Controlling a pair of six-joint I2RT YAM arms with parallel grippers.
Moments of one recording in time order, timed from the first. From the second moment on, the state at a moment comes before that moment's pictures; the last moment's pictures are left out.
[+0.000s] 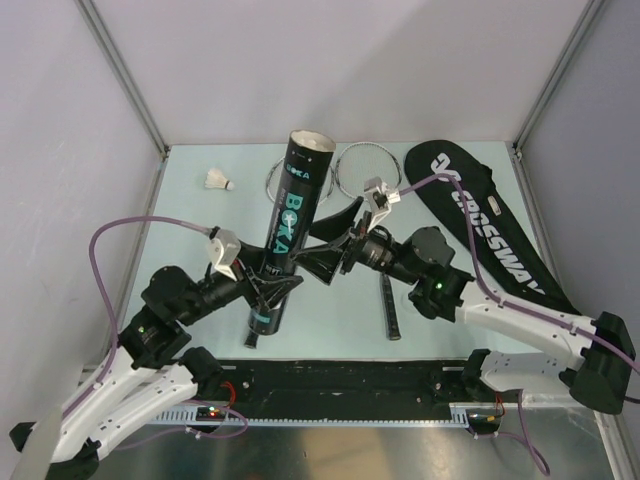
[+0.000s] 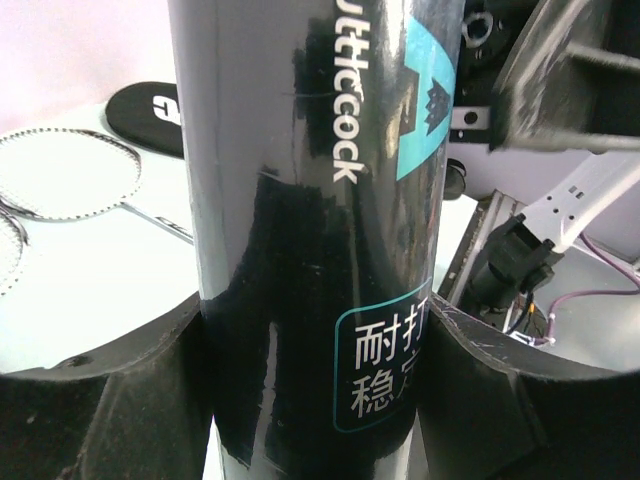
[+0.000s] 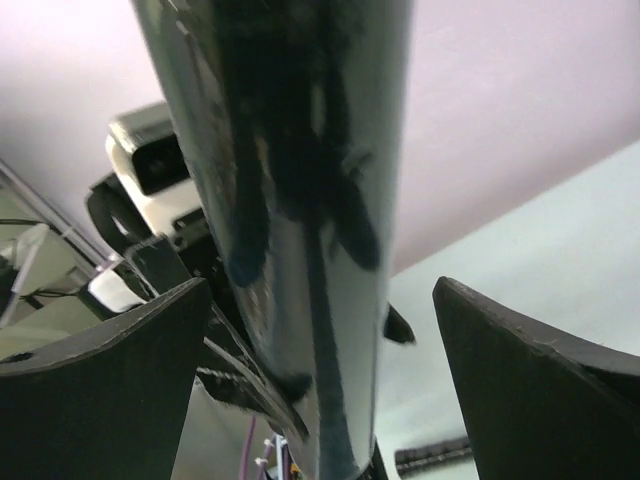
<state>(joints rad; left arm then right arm) -0.76 0.49 0.70 -0.14 0.27 -0.24 1.01 1.13 0.89 0.54 -0.21 0.58</state>
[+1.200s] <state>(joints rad) -0.54 0.68 0.98 -0.46 -0.08 -0.05 0.63 0.98 0.82 0.45 -0.43 0.72</state>
